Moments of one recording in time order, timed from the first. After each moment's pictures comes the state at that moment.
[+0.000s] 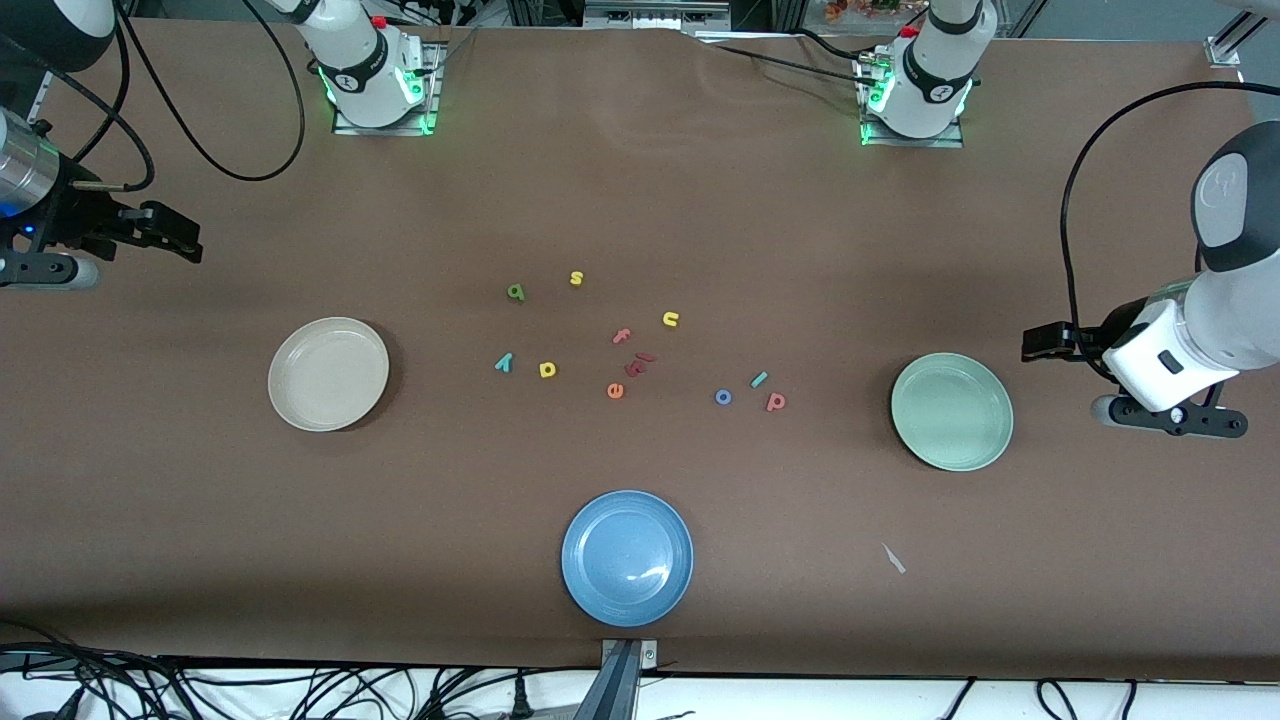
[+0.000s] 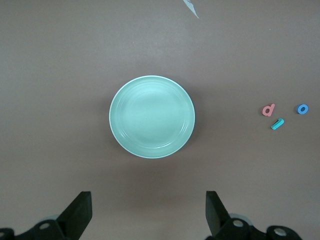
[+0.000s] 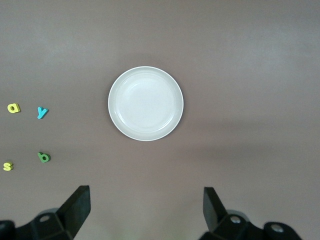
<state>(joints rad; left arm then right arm) 0.00 0.39 -0.03 -1.34 0.00 1.55 0.07 0.06 0.02 -0.04 -1.67 -0.05 1.62 0.02</state>
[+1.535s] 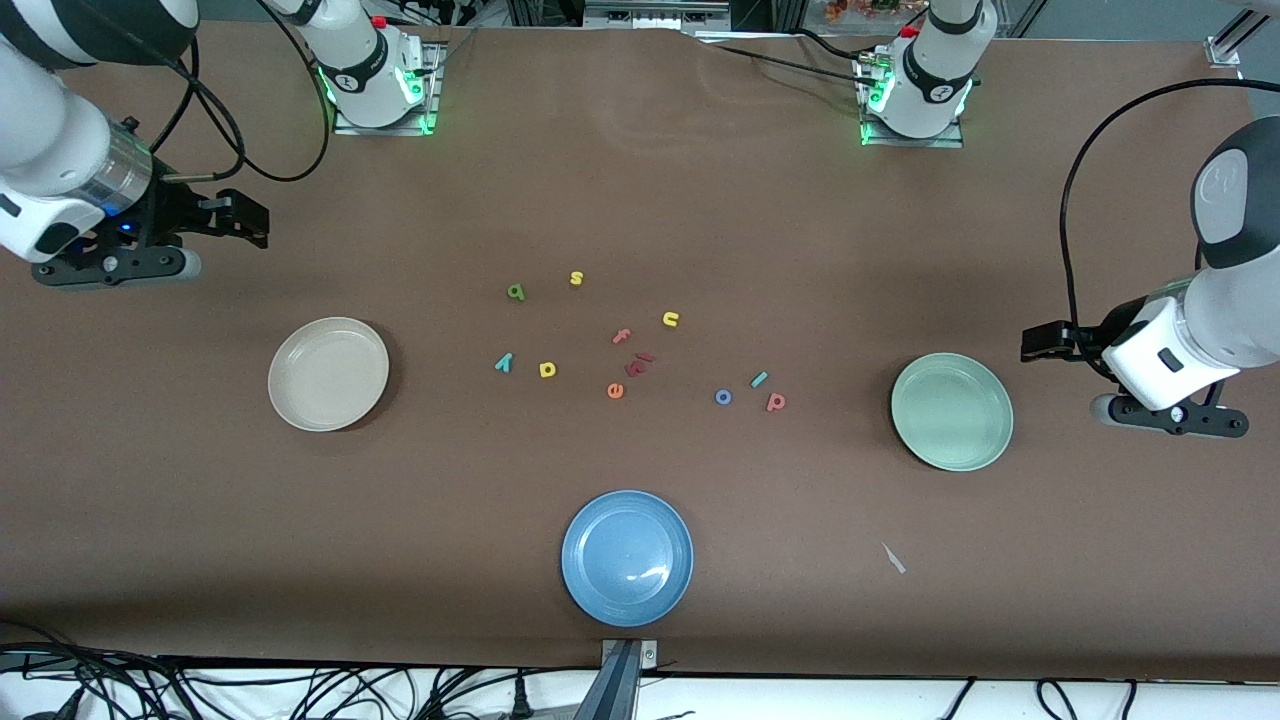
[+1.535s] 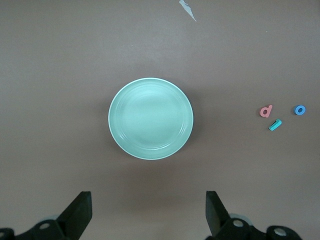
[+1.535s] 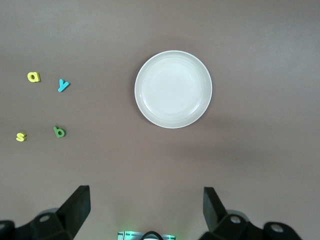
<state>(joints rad) -0.01 0.39 -0.03 -1.33 0.00 1.55 0.07 0.17 0.03 -0.02 -1.67 -0.05 1.56 0.01</state>
